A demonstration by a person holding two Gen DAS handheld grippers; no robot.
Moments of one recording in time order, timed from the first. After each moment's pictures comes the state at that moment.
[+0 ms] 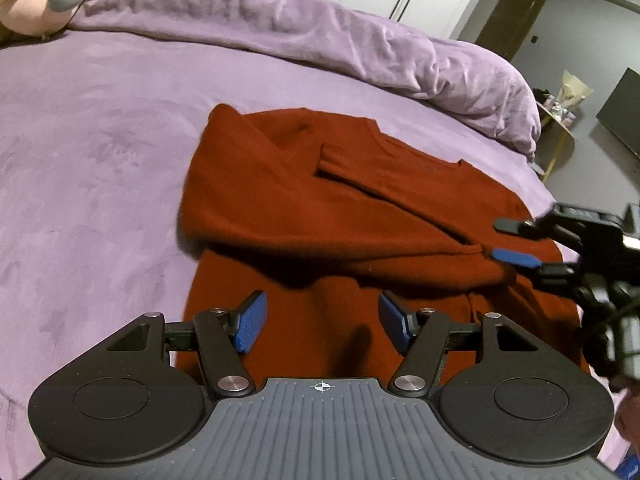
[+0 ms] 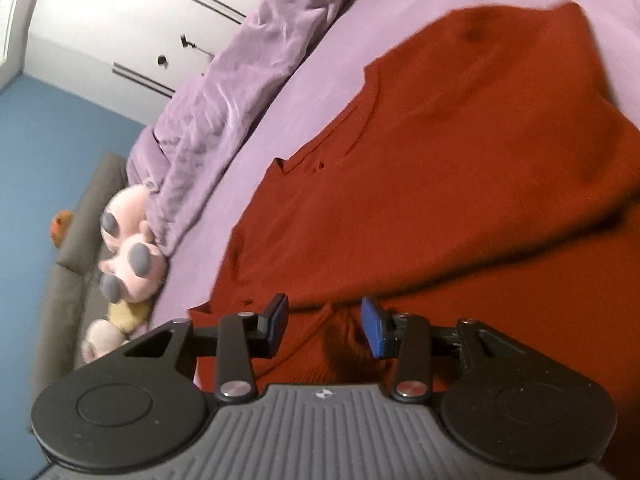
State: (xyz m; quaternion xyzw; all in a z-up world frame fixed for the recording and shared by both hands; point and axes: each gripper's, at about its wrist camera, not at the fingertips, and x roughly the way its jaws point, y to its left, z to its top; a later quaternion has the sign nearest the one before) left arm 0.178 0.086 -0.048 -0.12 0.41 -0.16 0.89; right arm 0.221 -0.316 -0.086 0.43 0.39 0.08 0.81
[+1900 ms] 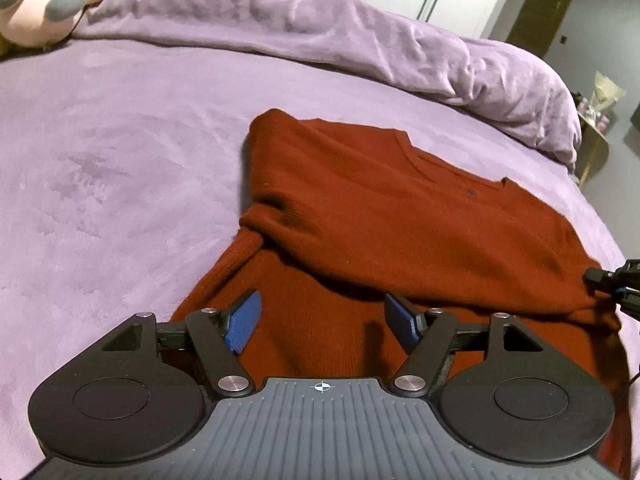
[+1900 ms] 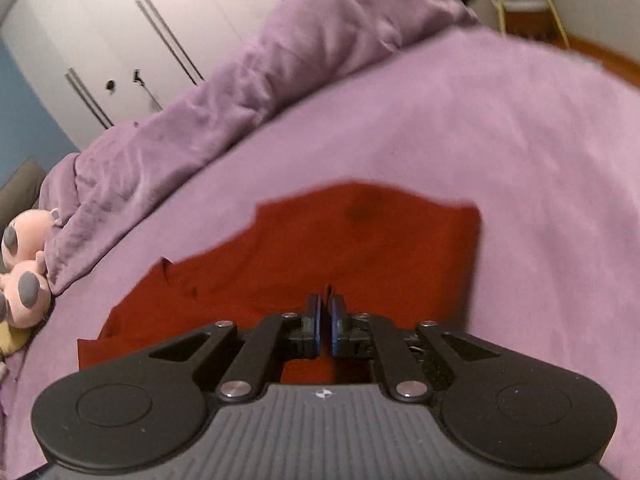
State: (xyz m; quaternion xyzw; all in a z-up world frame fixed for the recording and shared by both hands) left arm 0.242 0.047 -0.066 -0.10 0.41 -0.12 0.90; right arm 0.221 -0.390 -0.066 0.29 0.34 -0.08 0.89
